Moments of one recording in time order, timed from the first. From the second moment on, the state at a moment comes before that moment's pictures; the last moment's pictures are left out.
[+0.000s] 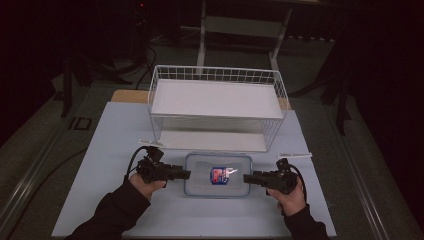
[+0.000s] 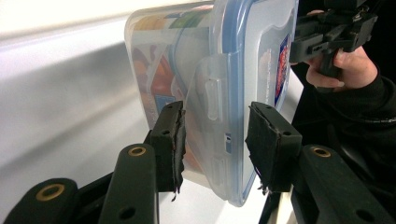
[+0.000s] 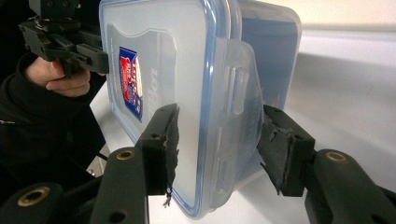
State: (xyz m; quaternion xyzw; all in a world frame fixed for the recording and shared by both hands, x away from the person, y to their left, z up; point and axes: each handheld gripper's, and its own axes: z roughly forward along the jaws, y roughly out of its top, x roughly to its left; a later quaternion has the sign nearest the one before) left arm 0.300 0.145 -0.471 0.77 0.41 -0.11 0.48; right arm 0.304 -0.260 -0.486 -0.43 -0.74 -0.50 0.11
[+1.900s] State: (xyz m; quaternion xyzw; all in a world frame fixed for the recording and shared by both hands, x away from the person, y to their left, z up) left arm 0.394 0.143 -0.503 0.73 0.45 0.00 0.51; right arm 0.404 -0.241 -0.495 -0.44 -0.74 -0.51 0.00
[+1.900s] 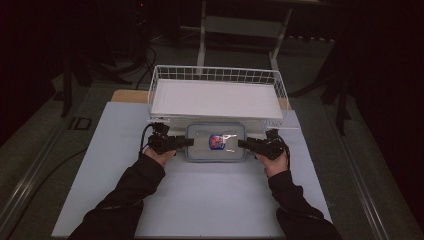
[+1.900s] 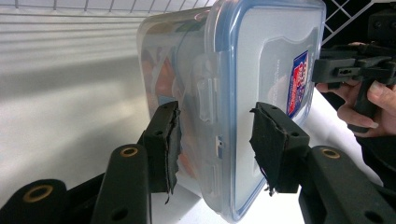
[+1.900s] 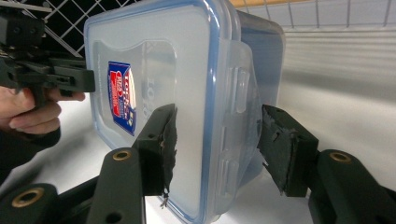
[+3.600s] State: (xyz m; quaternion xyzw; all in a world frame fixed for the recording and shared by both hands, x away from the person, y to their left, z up) left arm 0.356 0.131 -0.489 0.73 0.42 0.05 0.54; right arm 0.385 -0.226 -0.482 -0.42 -0.74 -0.51 -0.13
